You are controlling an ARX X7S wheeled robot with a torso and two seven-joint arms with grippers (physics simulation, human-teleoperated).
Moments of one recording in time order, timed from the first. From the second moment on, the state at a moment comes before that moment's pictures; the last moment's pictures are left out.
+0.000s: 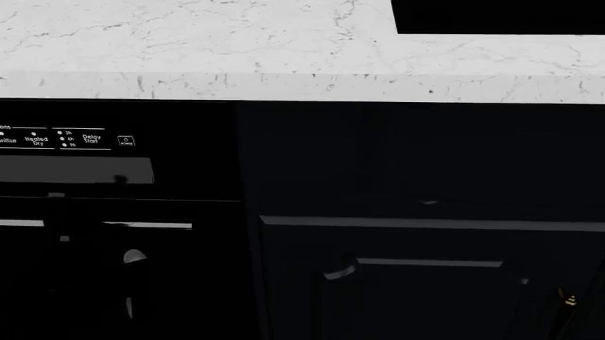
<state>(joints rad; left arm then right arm) -1.05 -0.19 1.38 -1.31 0.25 -0.17 -0.19 -0.06 0.29 -0.24 -0.06 0.30 -0.07 0.32</state>
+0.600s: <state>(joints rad) -0.99 -0.45 1.44 -0.69 0.28 -0.50 -0.08 -0.06 0.29 -0.25 -0.05 0.31 -0.09 0.32</state>
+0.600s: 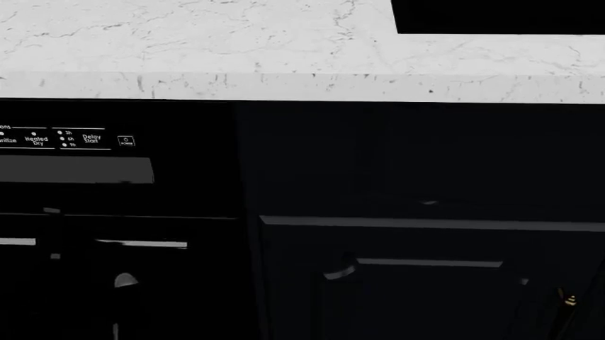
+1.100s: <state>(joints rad) -0.92 -0.62 1.46 -0.29 0.28 -0.73 -0.04 -0.07 0.30 -0.26 -0.06 0.31 -0.10 0.33</state>
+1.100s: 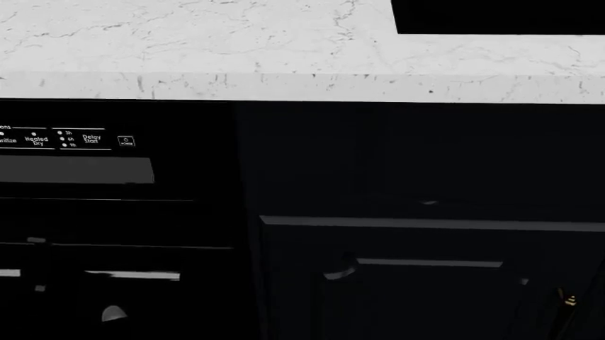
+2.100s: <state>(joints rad) -0.69 -0.82 1.41 0.24 0.26 -1.05 -0.12 -0.07 0.30 -0.28 -0.06 0.32 -0.12 0.33</state>
